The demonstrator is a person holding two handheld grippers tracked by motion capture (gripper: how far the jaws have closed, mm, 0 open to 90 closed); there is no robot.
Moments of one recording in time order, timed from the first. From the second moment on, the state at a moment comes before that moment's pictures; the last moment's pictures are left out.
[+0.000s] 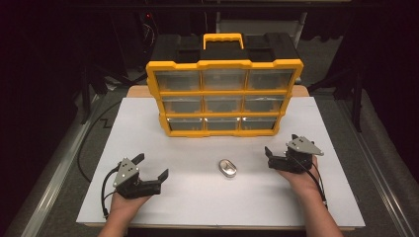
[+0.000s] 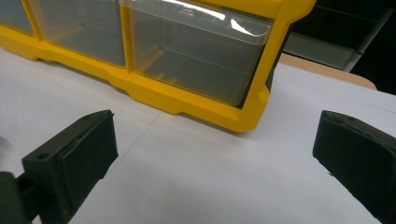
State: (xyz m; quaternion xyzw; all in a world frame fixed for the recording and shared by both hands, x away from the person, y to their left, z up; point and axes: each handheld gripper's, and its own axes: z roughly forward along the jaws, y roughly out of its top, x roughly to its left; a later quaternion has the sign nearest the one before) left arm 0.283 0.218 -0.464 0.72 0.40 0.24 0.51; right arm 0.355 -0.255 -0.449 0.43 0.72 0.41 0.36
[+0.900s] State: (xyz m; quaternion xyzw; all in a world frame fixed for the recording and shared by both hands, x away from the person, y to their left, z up) left arm 0.282 0.209 -0.470 0.73 0.38 0.24 0.51; right arm 0.332 -0.271 -0.460 0.39 0.77 0.34 0.37
